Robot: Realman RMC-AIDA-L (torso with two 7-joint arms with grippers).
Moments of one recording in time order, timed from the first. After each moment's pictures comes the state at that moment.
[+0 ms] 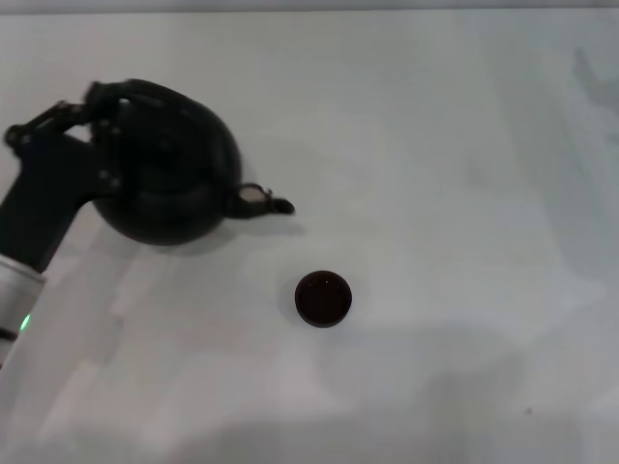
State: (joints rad) left arm -0.29 -2.08 2.78 0.19 -0.99 1.51 0.09; right arm 0.48 2.03 -1.08 -0.20 2.70 0.97 -2.60
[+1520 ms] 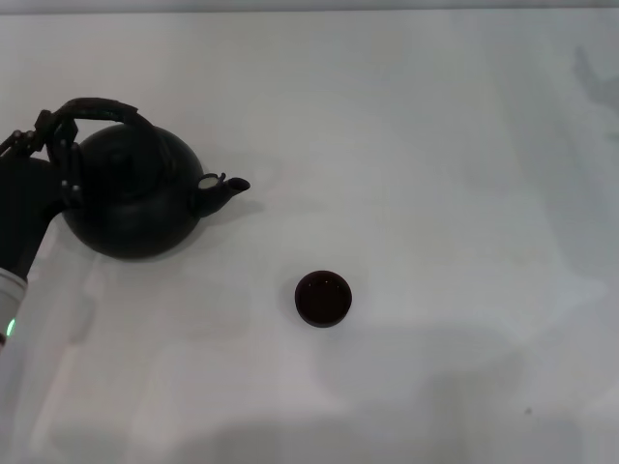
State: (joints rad) left arm -0.26 -2.08 2.78 0.23 -1.16 1.35 0.01; right arm 0.49 2.02 -1.07 -0.20 2.70 0.97 -2.60
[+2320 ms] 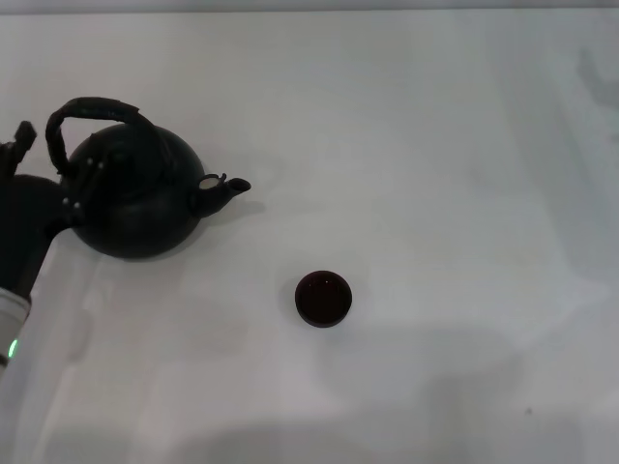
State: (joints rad) left arm -0.21 -2.09 2.78 0.27 -1.15 1.36 0.00; right arm 0.48 2.02 -1.07 -0.20 2.70 0.97 -2.60
